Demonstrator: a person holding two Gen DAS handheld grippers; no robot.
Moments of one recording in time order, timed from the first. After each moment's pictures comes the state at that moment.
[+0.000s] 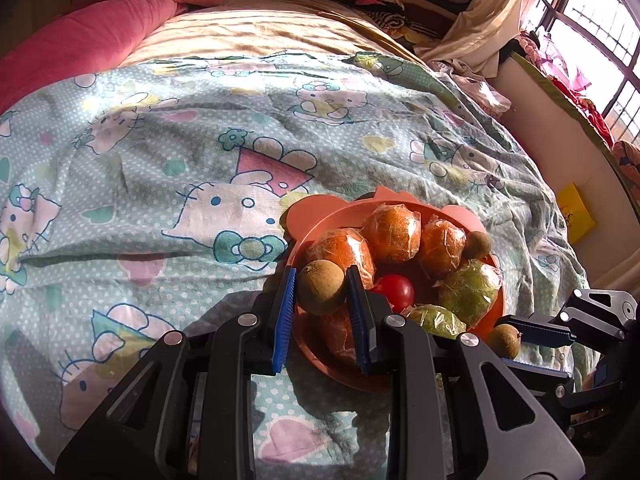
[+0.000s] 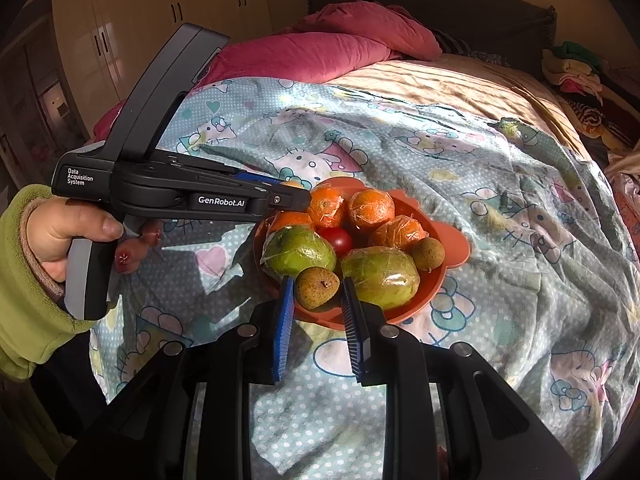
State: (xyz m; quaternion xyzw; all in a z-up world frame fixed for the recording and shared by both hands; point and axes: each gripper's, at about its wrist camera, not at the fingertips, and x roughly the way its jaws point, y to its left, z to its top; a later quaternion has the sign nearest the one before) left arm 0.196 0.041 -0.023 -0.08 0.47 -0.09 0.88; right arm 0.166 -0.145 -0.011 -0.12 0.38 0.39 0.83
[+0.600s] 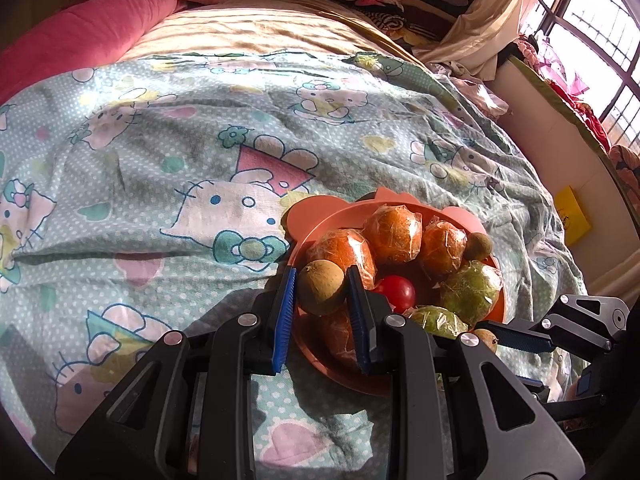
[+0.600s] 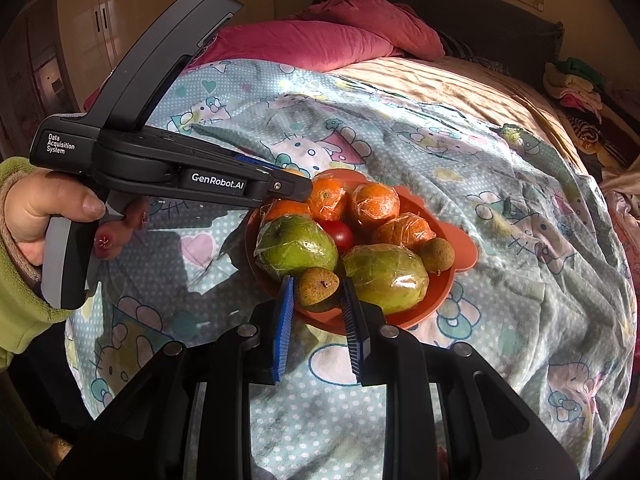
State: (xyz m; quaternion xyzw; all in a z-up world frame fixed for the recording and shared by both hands) left arm 0.197 0.043 -0.026 -0.09 0.47 -0.09 0.87; right arm 0.165 -0.130 -0.022 -0.16 0.38 0.37 0.83
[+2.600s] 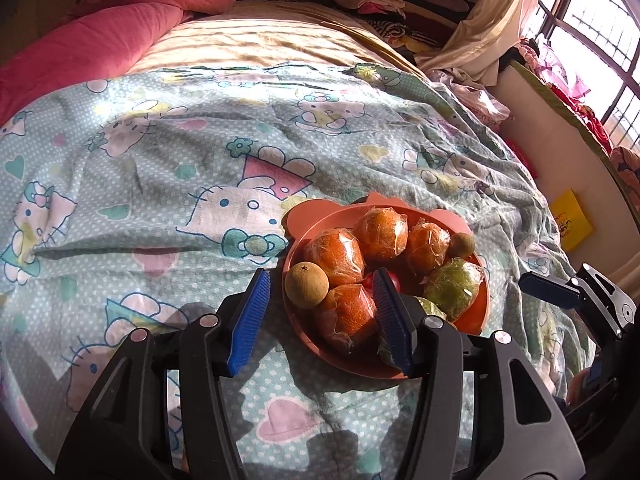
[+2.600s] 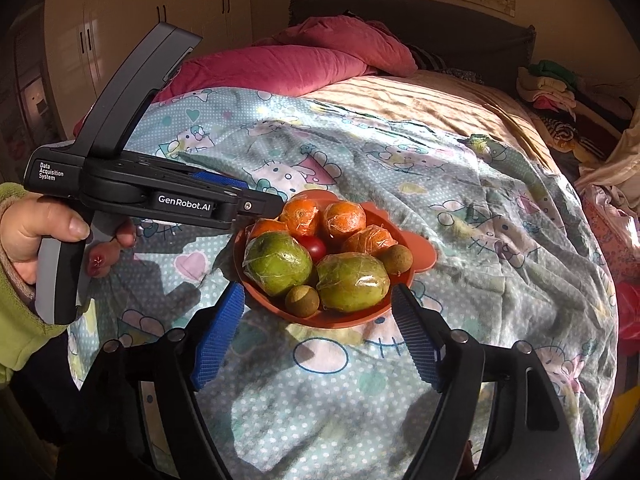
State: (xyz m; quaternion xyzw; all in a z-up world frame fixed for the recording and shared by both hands) left arm 0.181 0.040 -0.007 -0.08 0.46 -0.08 0.88; right arm 0.153 -0.154 0.001 -0.13 0.35 0.34 0.86
